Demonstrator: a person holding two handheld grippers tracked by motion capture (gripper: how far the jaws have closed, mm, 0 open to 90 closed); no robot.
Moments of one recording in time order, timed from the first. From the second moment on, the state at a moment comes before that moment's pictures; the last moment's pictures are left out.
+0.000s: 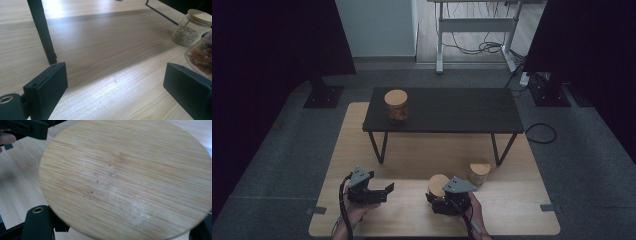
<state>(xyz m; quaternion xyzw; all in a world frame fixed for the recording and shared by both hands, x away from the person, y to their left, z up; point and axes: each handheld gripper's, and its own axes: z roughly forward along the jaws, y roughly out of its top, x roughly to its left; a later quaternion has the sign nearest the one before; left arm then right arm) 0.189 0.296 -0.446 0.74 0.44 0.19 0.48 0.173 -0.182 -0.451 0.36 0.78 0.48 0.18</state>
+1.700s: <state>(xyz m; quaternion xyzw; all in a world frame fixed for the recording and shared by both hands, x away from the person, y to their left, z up) 0.190 0.299 -0.446 0.73 0.45 0.17 0.48 0.180 -0.194 -0.392 0.32 0.78 0.50 0.19</state>
